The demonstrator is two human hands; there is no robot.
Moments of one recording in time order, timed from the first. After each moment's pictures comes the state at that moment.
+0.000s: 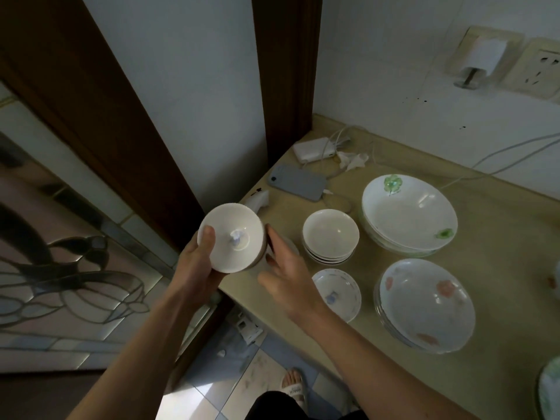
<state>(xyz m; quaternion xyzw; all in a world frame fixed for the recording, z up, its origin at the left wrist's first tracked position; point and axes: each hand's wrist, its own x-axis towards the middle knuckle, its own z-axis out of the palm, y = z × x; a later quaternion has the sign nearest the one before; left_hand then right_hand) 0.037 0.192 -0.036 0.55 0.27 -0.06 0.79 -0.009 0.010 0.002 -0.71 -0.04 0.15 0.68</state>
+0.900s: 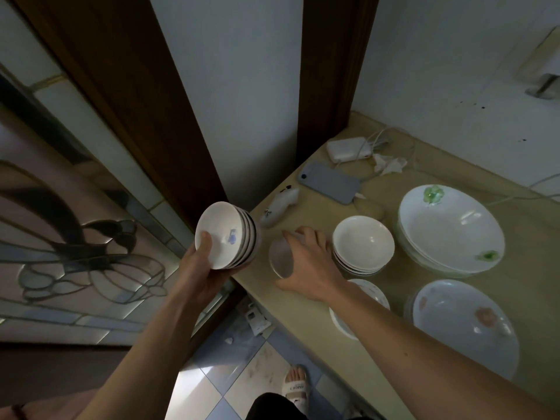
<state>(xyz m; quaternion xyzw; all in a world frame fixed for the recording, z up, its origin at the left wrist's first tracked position) 0.032 0.234 -0.050 0.42 0.32 -0.05 0.85 0.062 0.015 -0.063 -0.95 -0.17 0.13 0.21</state>
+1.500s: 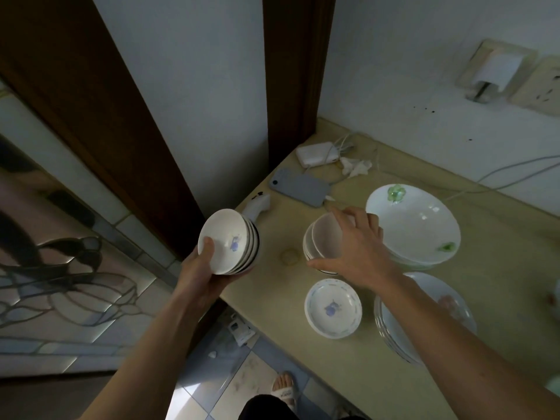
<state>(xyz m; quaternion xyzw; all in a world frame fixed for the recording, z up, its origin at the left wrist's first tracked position) 0.046 0.189 -0.051 0.42 0.31 -0.09 0.85 0.066 -0.096 -0.012 -0.98 -0.04 0.05 0.17</state>
